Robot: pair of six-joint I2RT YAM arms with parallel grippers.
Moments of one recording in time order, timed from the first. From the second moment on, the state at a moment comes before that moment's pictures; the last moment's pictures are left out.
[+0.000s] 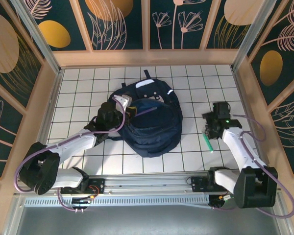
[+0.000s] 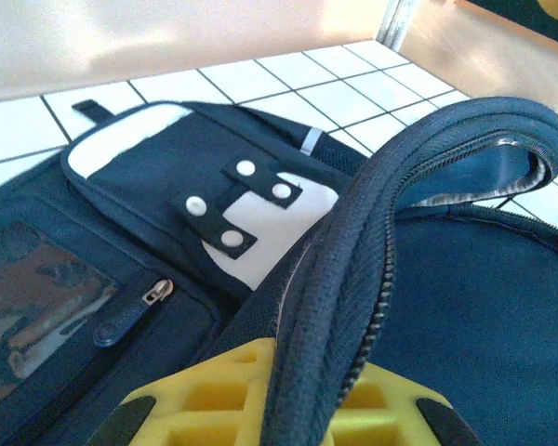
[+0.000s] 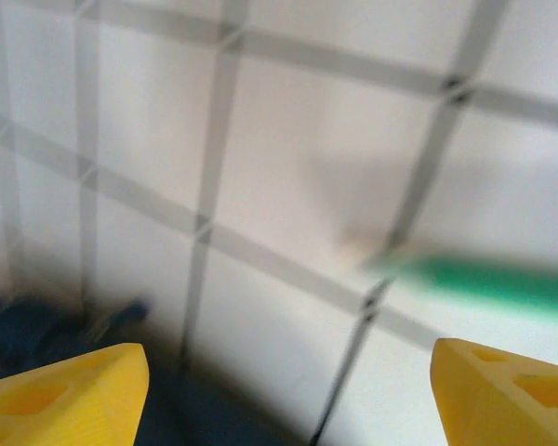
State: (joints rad) left arm -0.58 1.33 0.63 0.35 0.15 -0.18; right arm 0.00 1.09 0.67 -0.65 0.01 1.33
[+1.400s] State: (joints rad) left arm -0.58 1.34 0.64 0.33 0.20 -0.18; right arm -0.10 1.40 0.68 -0.73 -0.18 1.57
